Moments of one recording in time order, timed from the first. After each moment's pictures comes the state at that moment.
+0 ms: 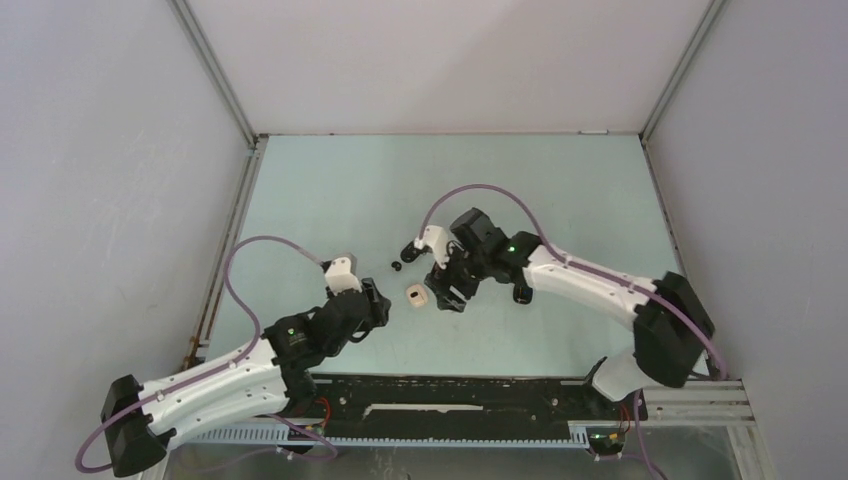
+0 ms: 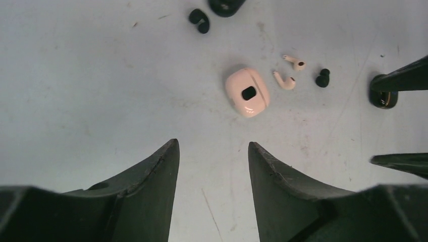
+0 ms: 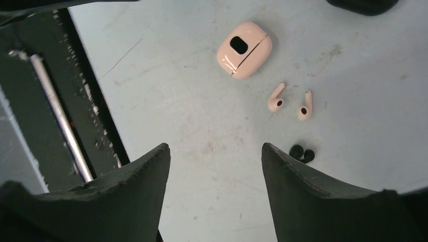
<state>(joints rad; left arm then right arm) -0.98 0.72 0.44 -0.40 -0.53 -0.85 0.82 1.46 1.06 -0.50 -0.38 -0.22</state>
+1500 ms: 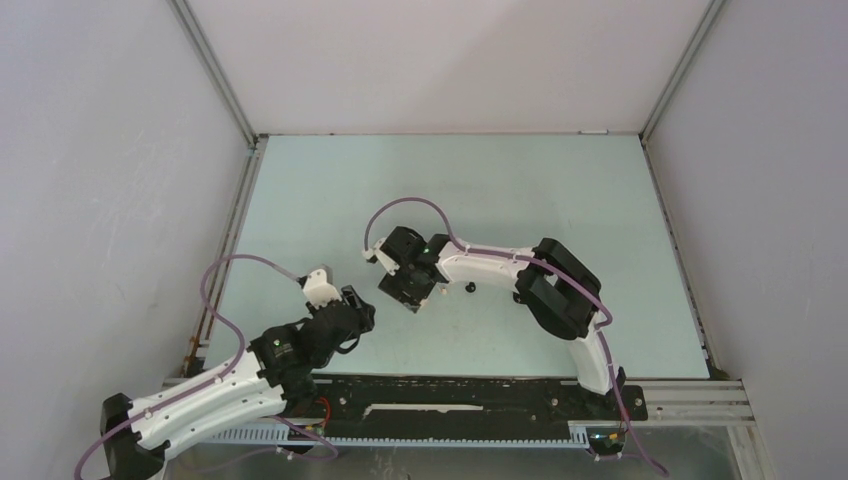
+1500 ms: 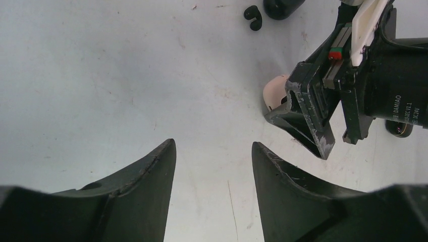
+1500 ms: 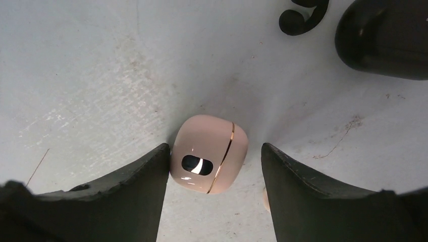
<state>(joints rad) -0.98 0.53 0.36 -0.62 -0.64 -1.07 1.00 2.08 1.49 -0.56 -0.02 -0.04</state>
